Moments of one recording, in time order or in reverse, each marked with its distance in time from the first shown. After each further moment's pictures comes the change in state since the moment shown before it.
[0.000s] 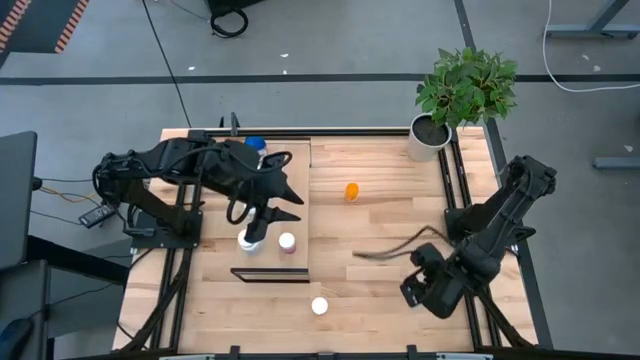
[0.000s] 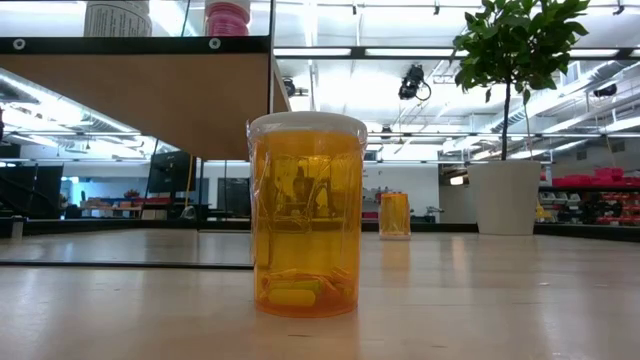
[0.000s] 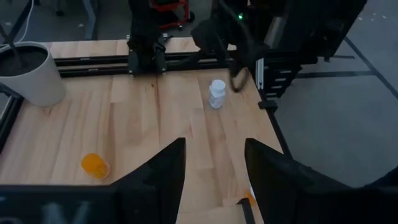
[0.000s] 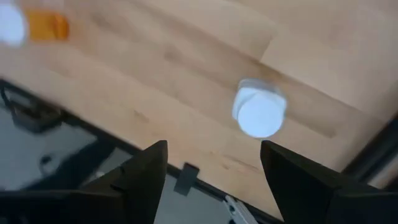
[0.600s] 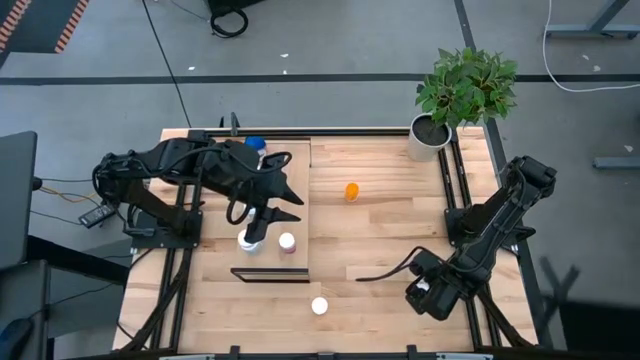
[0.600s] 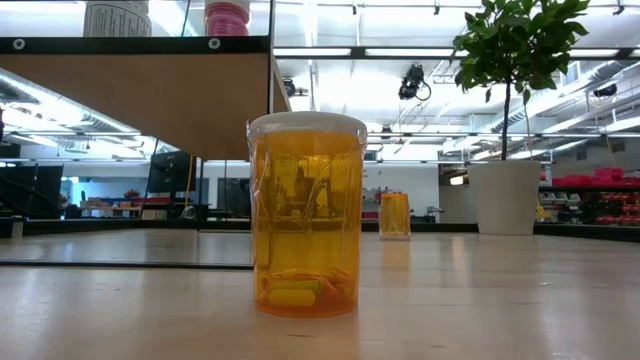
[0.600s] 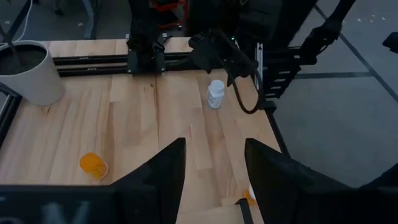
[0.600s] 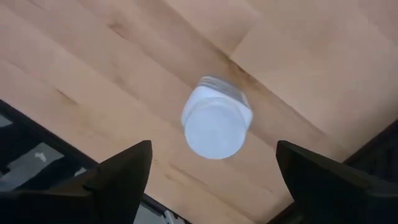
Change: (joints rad) left arm 0.000 0.000 0.000 0.000 0.000 -0.009; right arm 0.032 0.001 -0.222 0.138 -0.059 -0.175
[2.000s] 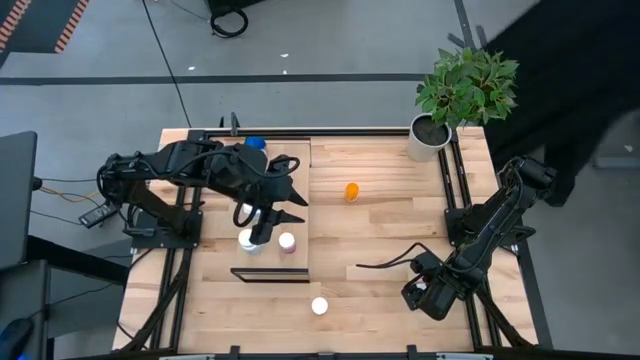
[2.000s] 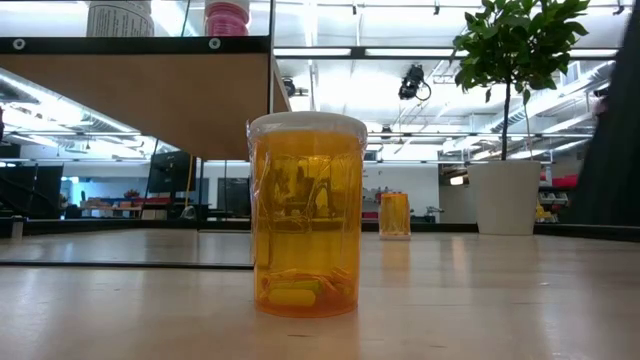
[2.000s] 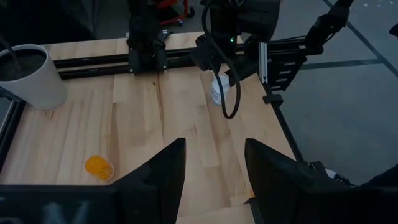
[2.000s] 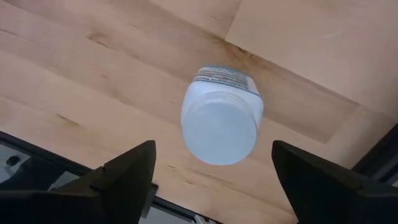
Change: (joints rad) left arm 0.000 0.026 -0.001 0.005 -0.008 0.052; right arm 0.000 0.000 -0.088 0.130 -0.034 0.229
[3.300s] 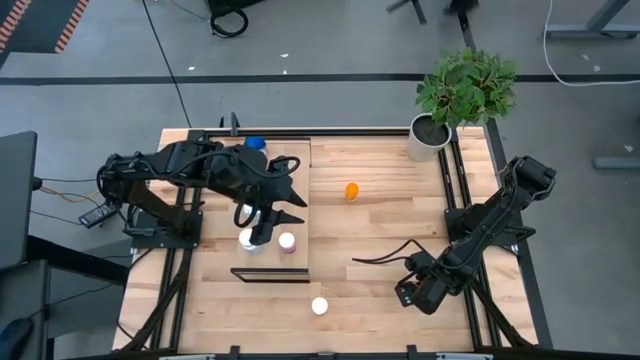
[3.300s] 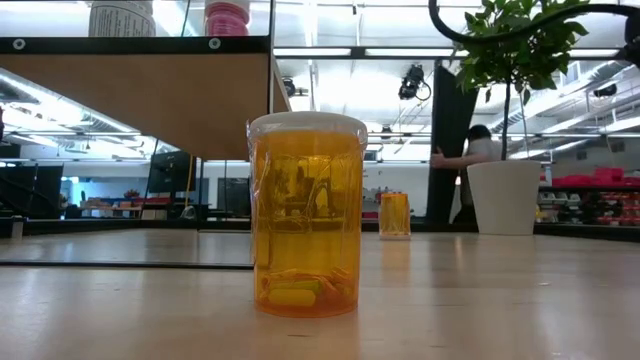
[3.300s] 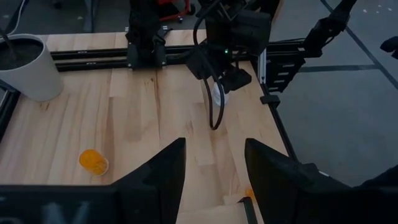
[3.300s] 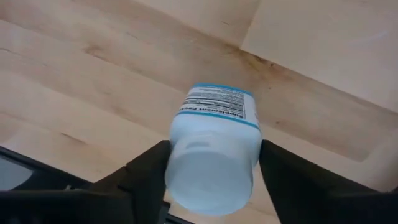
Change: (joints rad) left arm -0.004 0.000 0.000 -0.008 0.000 -0.045; right arm -0.054 0.006 -0.111 0.174 -0.019 -0.002
